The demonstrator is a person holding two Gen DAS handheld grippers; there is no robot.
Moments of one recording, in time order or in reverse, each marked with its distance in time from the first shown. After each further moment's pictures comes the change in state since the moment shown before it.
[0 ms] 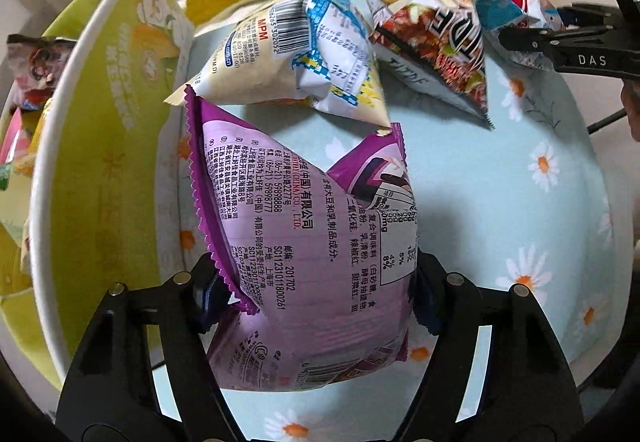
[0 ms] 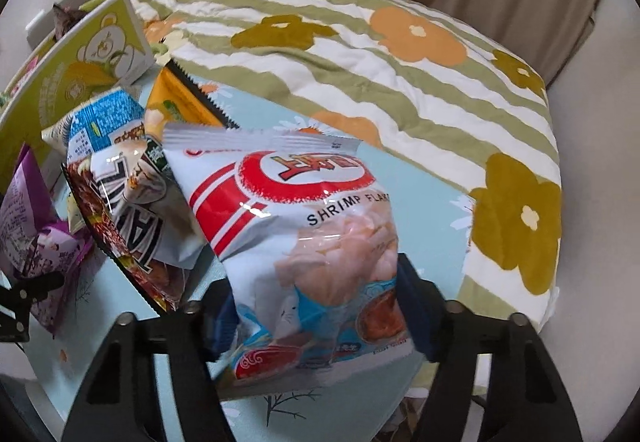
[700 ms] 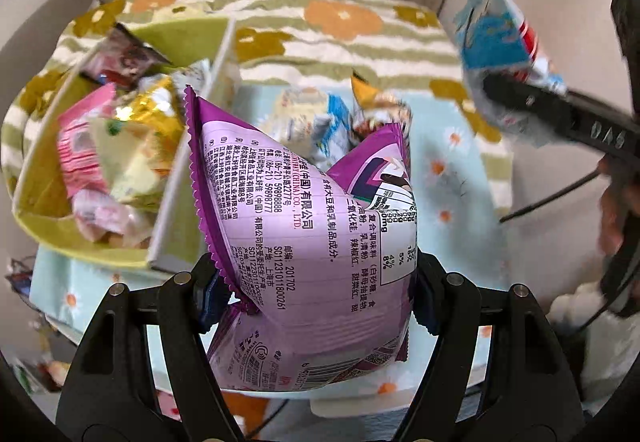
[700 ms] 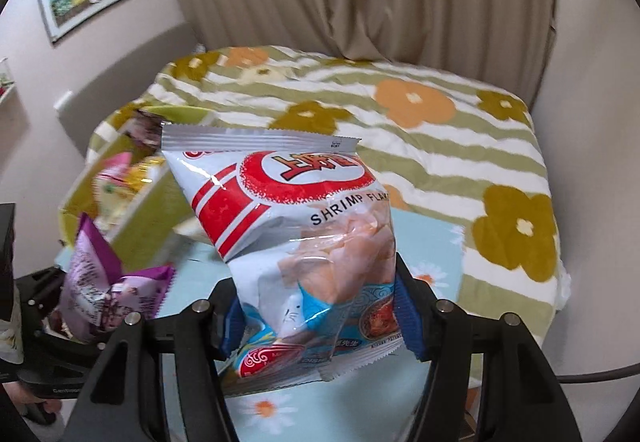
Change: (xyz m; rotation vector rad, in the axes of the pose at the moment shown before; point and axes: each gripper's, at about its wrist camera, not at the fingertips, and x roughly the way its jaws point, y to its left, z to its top) left arm -0.145 0.022 -0.049 -0.232 -0.239 -0.120; right arm -0.158 0.070 0.003 0.115 -0.247 0.110
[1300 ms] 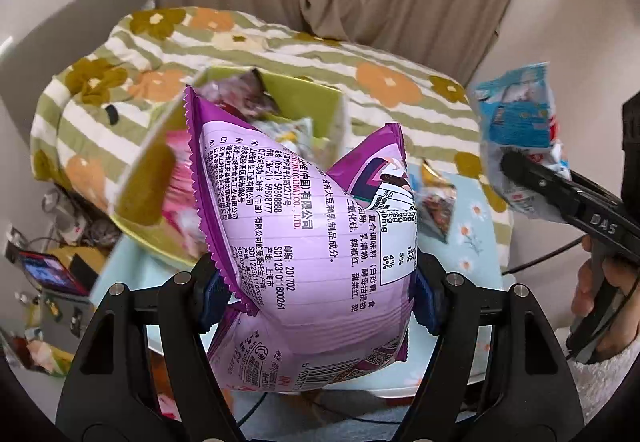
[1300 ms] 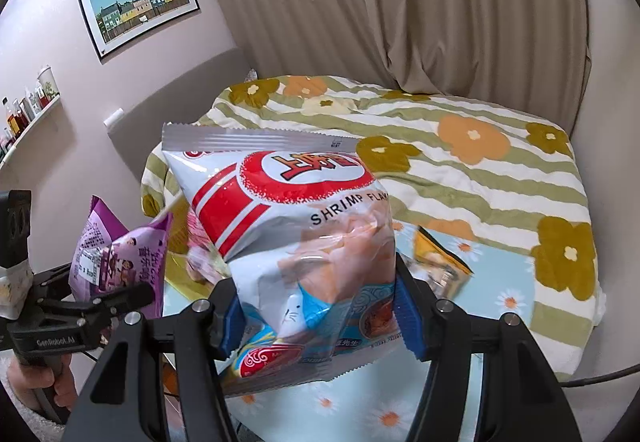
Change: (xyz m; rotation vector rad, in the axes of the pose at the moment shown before) left arm -0.101 0.140 0.012 -0.158 -0.153 0.003; right arm -0.027 0.117 0.037 -0.006 -0.098 0.121
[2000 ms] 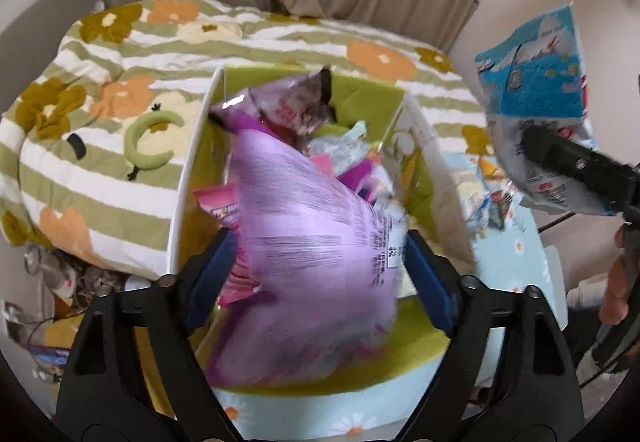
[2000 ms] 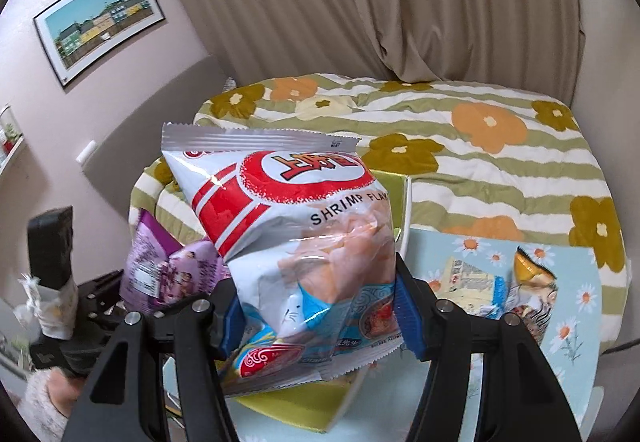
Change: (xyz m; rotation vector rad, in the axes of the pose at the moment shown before) left arm 0.111 0.131 0.070 0.163 0.113 -0.134; right arm 0.105 0.100 0.044 0.165 0.030 -0.081
